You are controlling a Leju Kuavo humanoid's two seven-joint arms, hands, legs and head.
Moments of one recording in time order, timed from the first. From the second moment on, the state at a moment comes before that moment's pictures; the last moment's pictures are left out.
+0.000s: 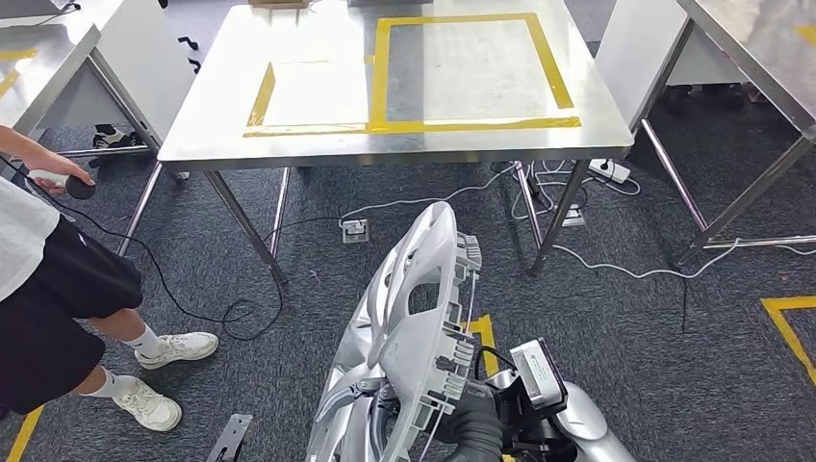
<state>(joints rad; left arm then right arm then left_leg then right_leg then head) -0.08 0.09 -0.63 -0.27 0.57 0.10 -0.03 -0.18 -0.17 0.69 -1.67 -0.81 0.94 -0.11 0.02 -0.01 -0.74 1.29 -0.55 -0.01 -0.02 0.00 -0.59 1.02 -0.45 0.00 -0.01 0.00</state>
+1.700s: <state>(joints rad) -0.07 0.07 -0.62 -0.27 0.53 0.10 -0.03 -0.32 -0.04 0.69 -1.77 -0.93 0.92 -0.14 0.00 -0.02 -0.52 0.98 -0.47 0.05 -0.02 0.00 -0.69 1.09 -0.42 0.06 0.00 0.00</state>
